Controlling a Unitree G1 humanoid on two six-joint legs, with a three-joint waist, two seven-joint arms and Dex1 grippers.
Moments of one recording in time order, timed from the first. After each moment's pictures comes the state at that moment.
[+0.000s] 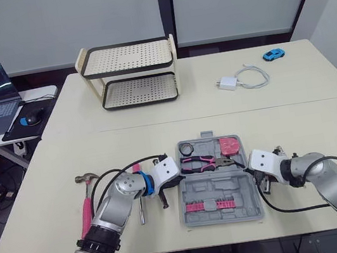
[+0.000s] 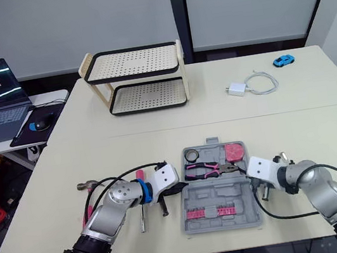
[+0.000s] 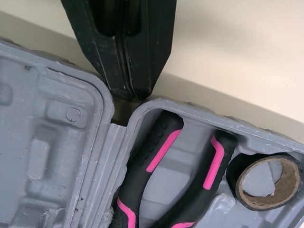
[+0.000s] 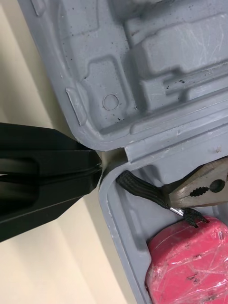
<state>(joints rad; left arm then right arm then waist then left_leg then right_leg) -0.35 0.48 -0.35 0.15 0.11 0.25 -0.95 -0.14 -0.76 0.25 -0.11 -0.14 0.33 0.85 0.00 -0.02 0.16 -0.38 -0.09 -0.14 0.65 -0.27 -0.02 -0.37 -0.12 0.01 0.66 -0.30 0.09</state>
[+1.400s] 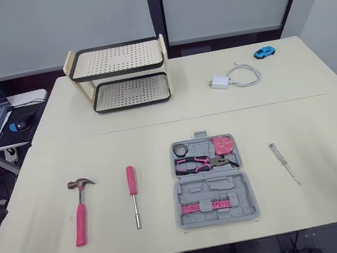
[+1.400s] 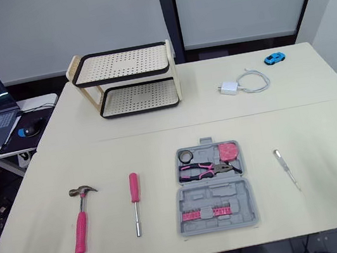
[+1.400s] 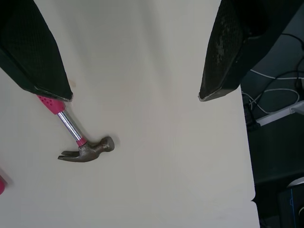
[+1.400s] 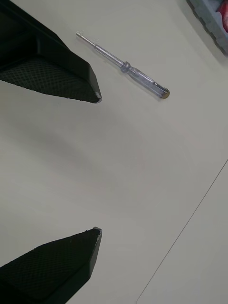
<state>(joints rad) 0.06 1.19 0.62 0.76 -0.35 0.15 -1.25 0.05 -1.10 -0.53 0.27 0.28 0.26 1.16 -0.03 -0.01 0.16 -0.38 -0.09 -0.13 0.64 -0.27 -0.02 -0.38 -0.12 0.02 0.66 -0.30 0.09</state>
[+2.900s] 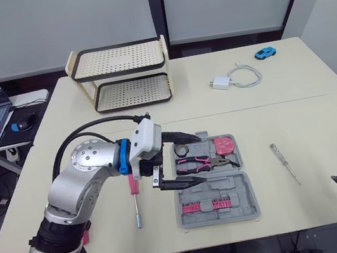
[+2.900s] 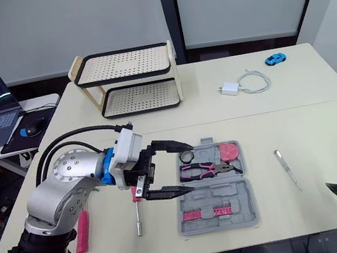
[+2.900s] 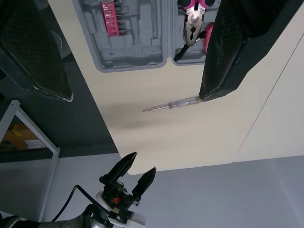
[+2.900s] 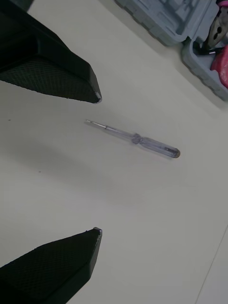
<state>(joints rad) -0.48 0.66 -0.16 -0.38 -0.58 0.46 -1.19 0.51 -0.78 -0.68 -0.45 0.42 0.56 0.87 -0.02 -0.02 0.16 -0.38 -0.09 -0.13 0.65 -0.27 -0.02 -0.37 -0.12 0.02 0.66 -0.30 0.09</state>
